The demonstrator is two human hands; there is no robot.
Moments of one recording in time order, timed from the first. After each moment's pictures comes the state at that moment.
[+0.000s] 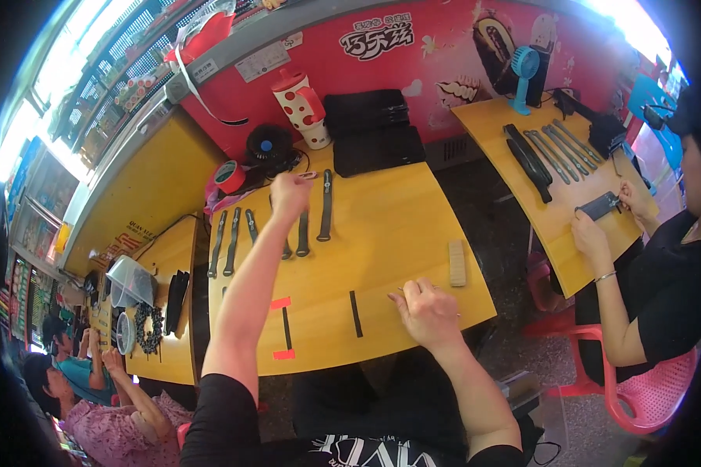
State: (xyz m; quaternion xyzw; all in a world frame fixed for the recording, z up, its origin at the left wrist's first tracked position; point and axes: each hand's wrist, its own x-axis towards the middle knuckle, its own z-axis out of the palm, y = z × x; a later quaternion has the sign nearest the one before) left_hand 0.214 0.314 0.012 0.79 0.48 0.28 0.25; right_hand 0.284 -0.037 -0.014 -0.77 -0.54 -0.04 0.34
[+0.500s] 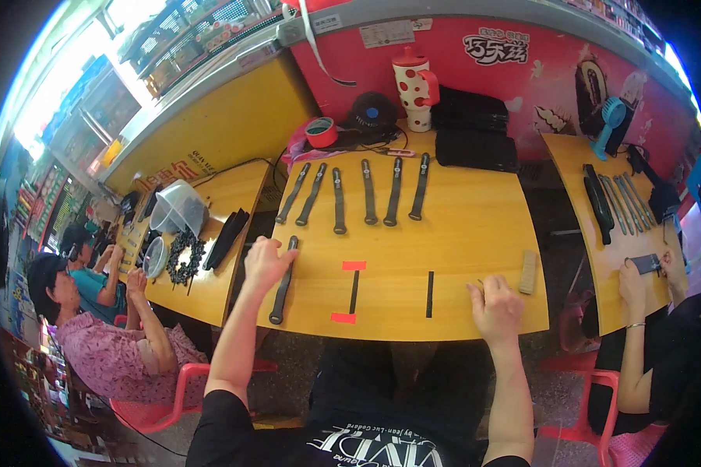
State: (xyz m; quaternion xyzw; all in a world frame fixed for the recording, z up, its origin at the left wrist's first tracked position) left_hand -0.057 0.204 0.035 0.78 0.62 0.11 0.01; right_hand 0.288 -0.039 -0.024 -0.76 -0.55 -0.06 0.33
